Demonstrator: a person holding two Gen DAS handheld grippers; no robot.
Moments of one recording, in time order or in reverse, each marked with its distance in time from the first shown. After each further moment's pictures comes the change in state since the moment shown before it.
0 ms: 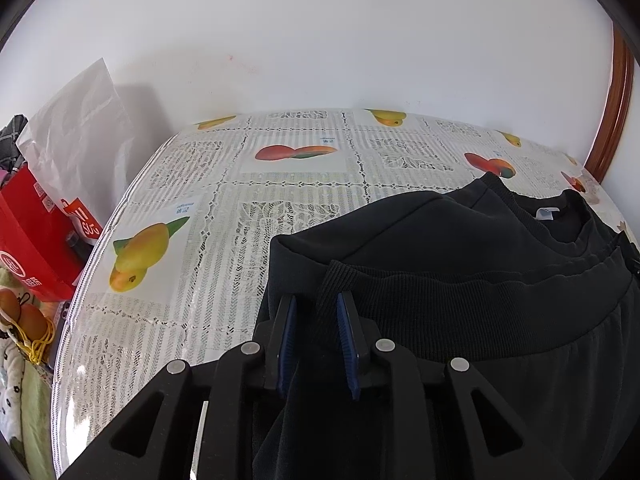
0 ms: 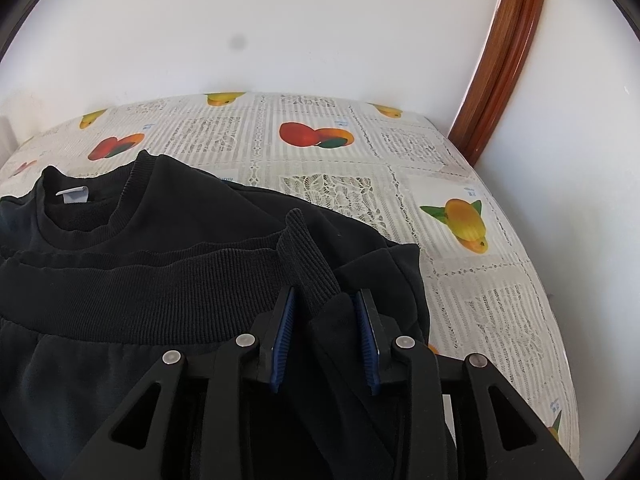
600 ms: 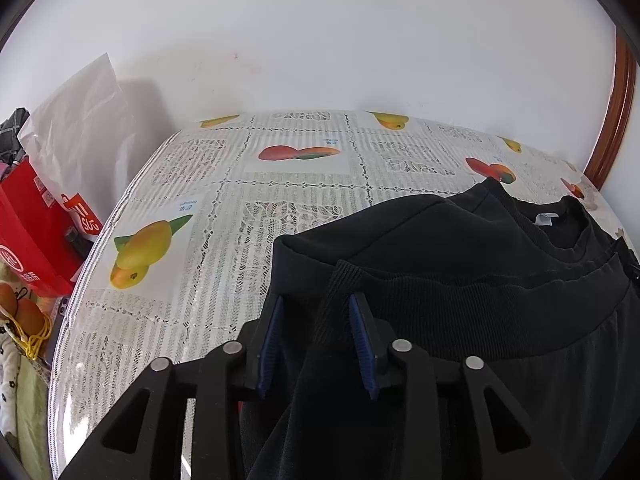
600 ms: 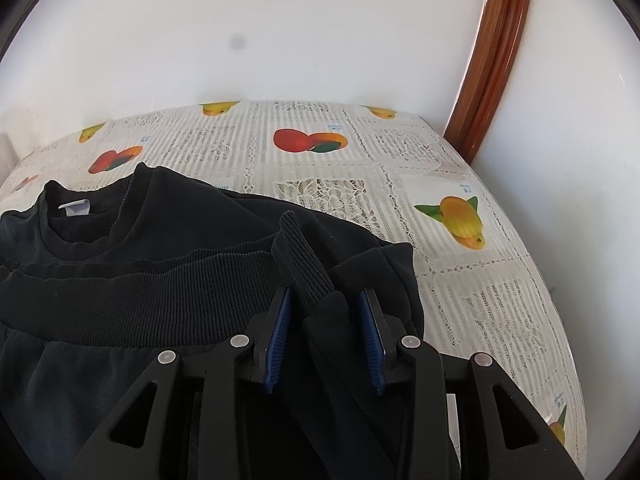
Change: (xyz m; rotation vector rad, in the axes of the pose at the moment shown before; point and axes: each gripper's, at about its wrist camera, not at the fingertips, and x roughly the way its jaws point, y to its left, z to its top) left arm -0.002 0.003 -0.001 -0.020 -0.004 0.001; right arm -0.003 -0.007 0.000 0.040 -0.018 0.022
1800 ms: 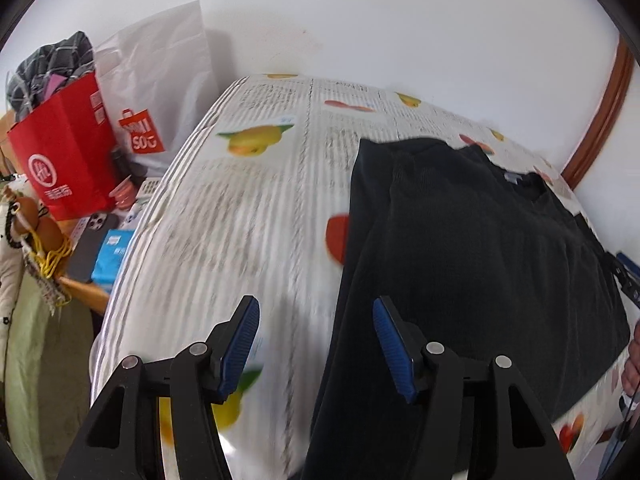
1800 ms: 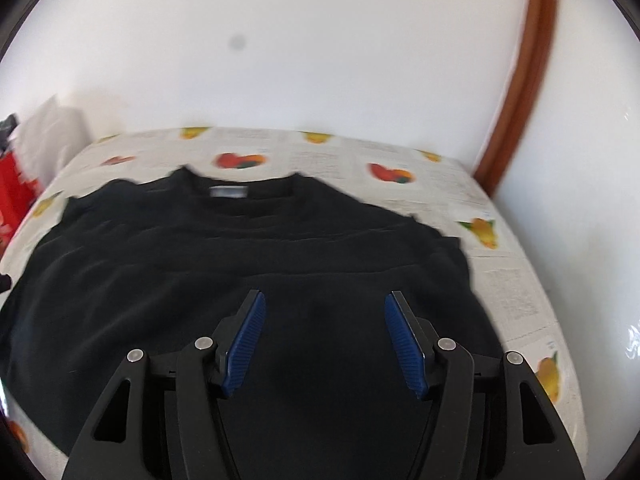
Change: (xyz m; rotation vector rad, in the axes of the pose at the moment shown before) left arm -0.103 0.084 -0.092 -0.102 0.093 -0.091; right arm -0.130 0.101 -0.048 -0.115 -0.107 0.087
